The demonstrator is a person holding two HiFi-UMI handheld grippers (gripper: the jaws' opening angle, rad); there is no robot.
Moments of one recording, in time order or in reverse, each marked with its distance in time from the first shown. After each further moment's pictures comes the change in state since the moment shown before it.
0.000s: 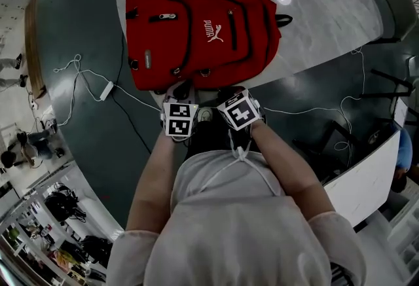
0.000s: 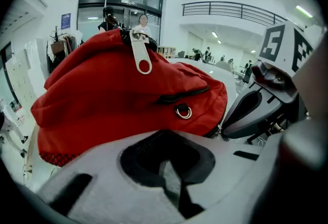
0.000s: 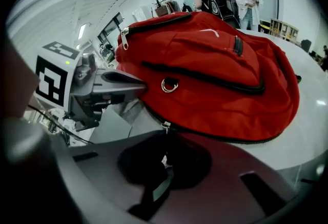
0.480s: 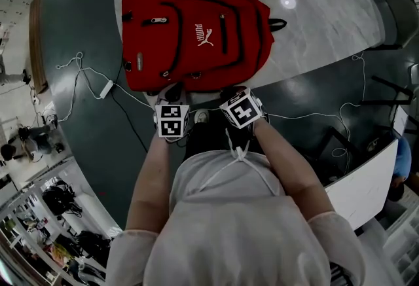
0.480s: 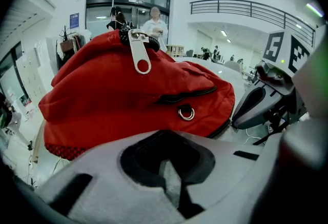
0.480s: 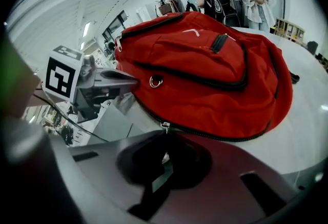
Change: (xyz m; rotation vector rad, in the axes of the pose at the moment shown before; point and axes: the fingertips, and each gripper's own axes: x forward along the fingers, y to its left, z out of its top) left arm 0.002 0.007 -0.004 -0.041 0.013 0.100; right arm -0.017 -0.034 -0.013 -0.038 0.023 0.037
